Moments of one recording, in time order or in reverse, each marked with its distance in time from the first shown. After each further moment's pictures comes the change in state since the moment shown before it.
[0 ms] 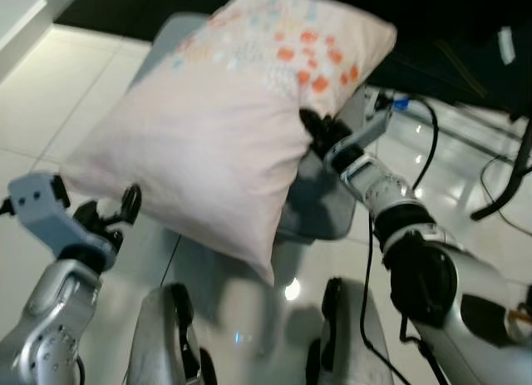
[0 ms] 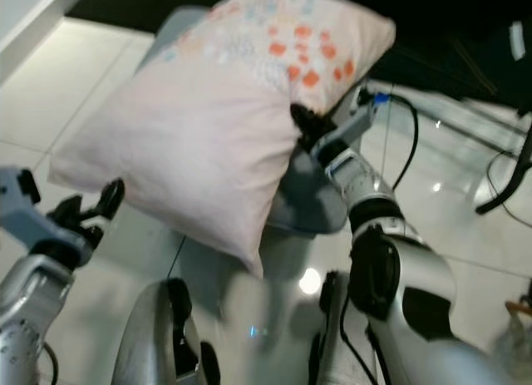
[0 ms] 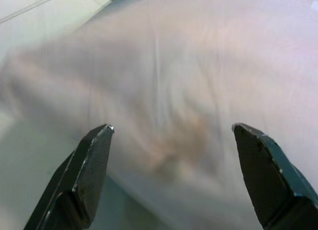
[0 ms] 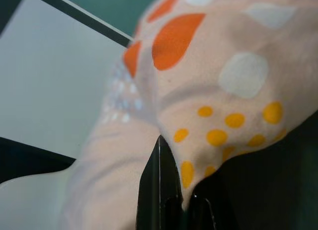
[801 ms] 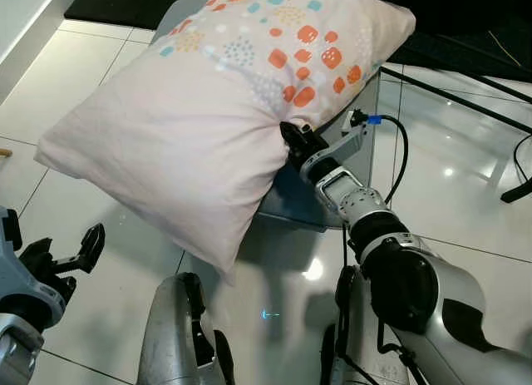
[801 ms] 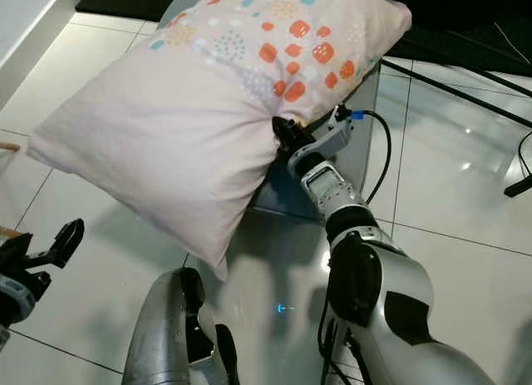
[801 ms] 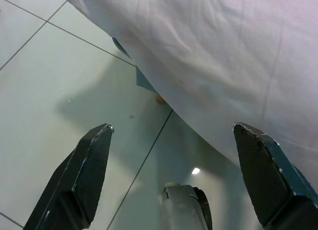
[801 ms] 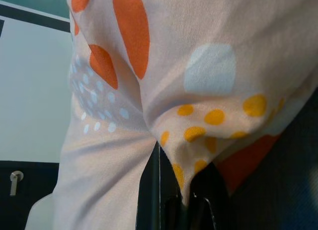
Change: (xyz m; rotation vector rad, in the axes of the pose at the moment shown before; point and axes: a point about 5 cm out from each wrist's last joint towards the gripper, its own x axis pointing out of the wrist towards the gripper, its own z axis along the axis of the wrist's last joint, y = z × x) left arm -0.072 0.032 0.021 0.173 0.152 0.112; right arm 0.010 0.005 -0.035 0.164 -0.015 -0.073
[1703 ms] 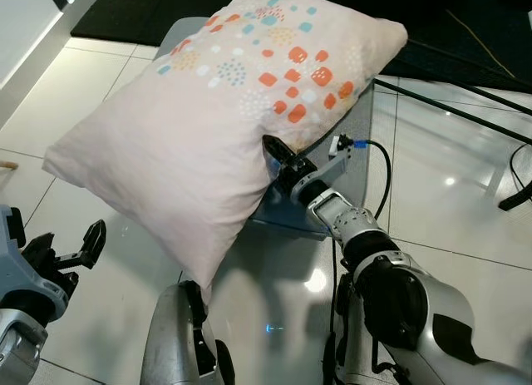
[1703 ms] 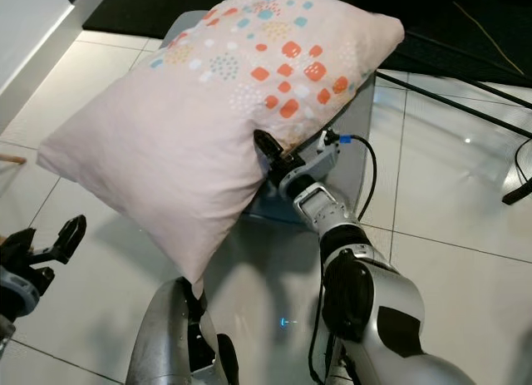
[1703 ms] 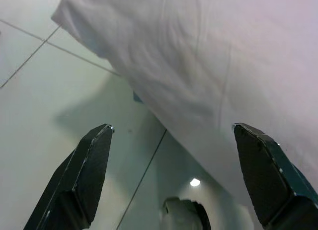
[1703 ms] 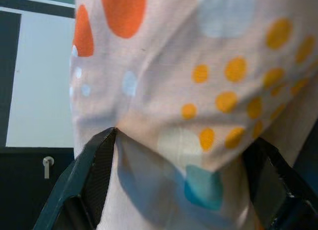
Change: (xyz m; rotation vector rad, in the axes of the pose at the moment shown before) left arm 0.006 0.005 -0.005 0.019 -0.015 -0.011; right arm -0.006 -0.007 -0.034 0.098 0.092 0.027
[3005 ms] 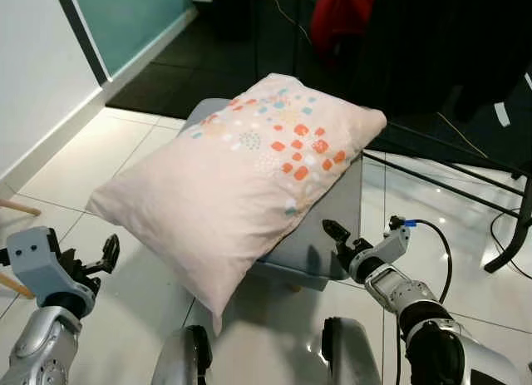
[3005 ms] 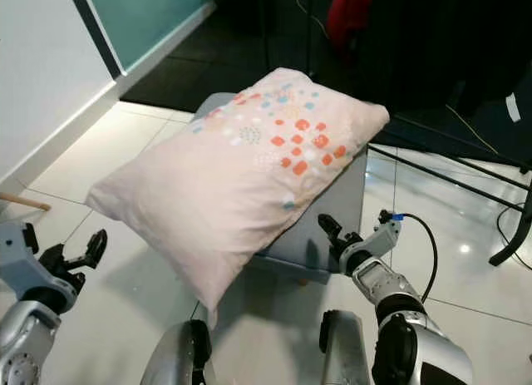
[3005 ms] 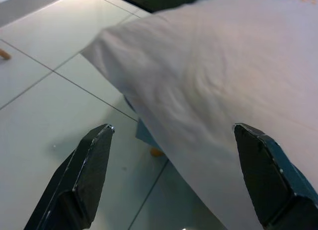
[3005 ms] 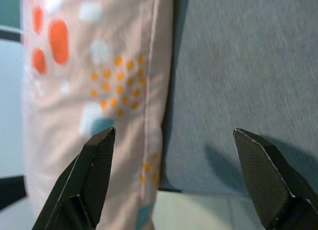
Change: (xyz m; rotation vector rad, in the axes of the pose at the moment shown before) left arm 0.045 0.019 -0.064 -0.040 0.009 0.045; right arm -0.124 -0.119 0.008 0.045 -0.036 -0.488
